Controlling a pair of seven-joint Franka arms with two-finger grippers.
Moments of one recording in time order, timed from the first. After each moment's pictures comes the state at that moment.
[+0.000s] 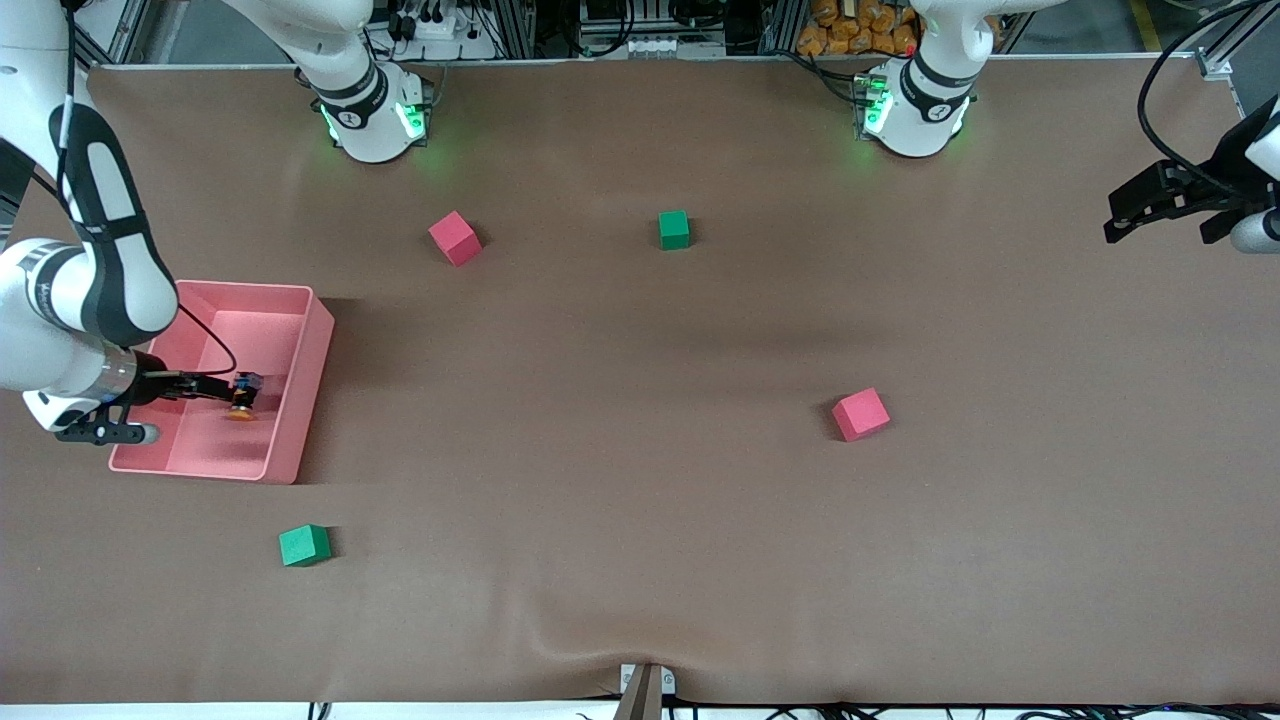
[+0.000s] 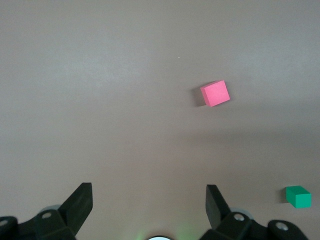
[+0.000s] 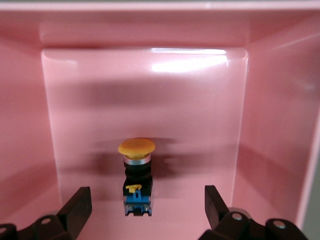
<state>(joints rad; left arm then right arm) 0.08 -0.03 -0.13 -1.52 0.00 1.47 -0.03 -0.31 0.45 0.02 -1.94 0.00 2.27 -0.24</state>
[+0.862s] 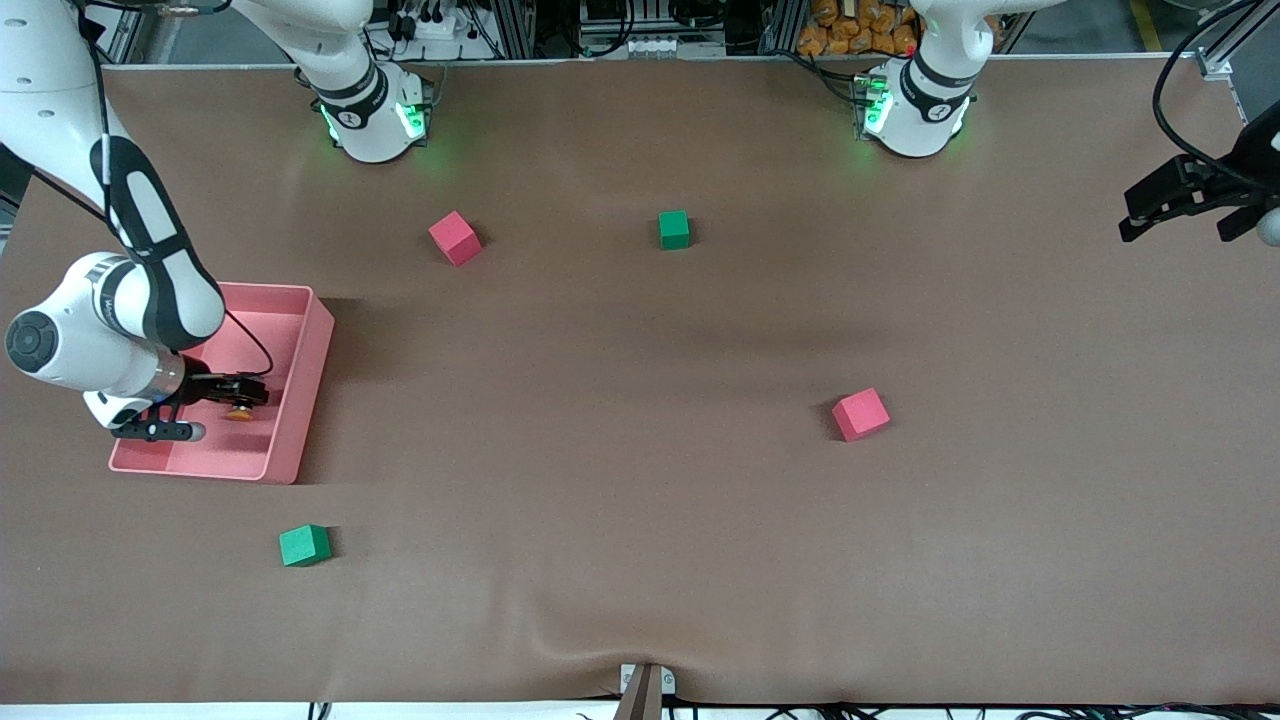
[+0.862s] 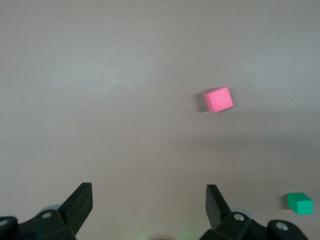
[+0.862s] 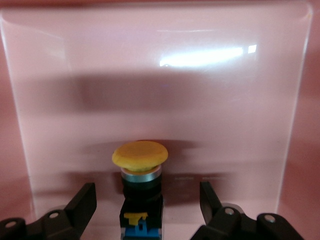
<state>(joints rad) 0.09 -0.02 -0.12 -1.49 0.02 1.47 -0.03 -0.31 0.52 0.03 -2.02 0.01 2.42 -0.24</state>
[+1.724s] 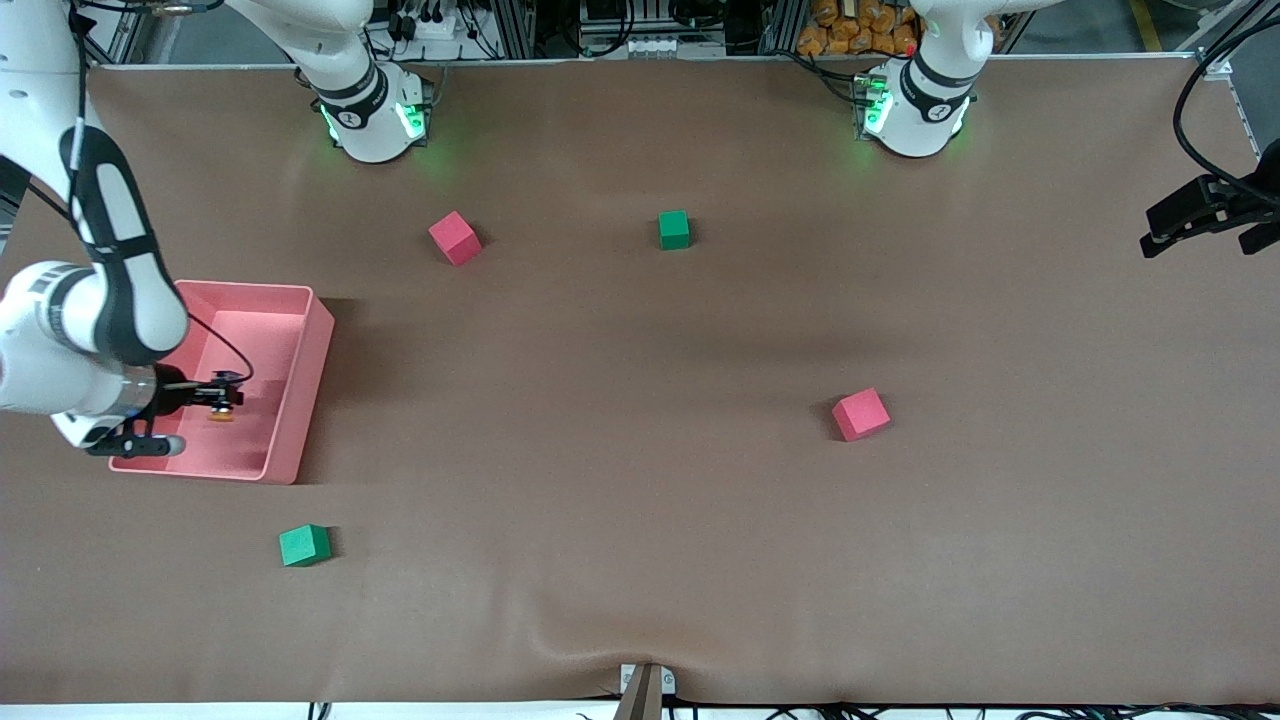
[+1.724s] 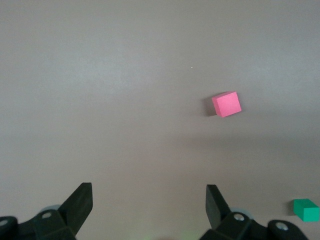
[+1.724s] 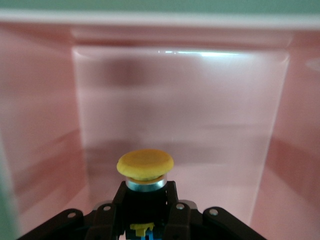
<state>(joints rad) 0.10 0.01 -0.12 -1.46 0.02 1.47 -0.02 -0.29 0.50 0.05 -1.77 0.01 2.04 -0.25</state>
